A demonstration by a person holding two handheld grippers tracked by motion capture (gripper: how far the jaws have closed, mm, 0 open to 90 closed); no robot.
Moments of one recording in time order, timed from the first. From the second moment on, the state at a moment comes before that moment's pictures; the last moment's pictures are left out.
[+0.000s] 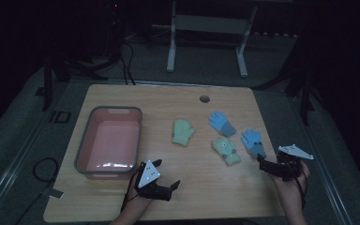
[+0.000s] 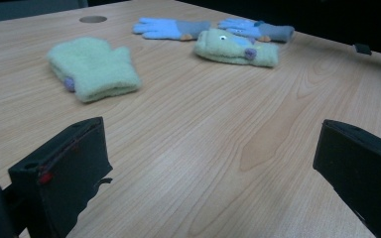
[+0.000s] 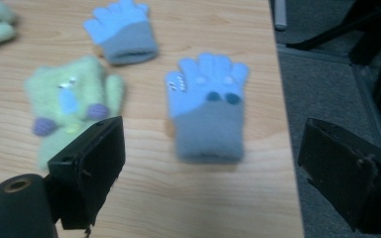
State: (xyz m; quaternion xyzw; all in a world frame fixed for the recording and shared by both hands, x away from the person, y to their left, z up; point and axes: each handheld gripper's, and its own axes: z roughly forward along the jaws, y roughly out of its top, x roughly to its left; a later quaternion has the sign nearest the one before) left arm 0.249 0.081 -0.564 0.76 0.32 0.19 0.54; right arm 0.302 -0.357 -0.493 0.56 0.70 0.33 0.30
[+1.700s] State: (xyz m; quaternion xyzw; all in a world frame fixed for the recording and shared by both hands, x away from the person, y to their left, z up) left arm 0.249 0.082 -0.564 0.76 0.32 0.19 0.54; right arm 0.382 -0.210 -0.460 0.46 0.76 0.38 0.25
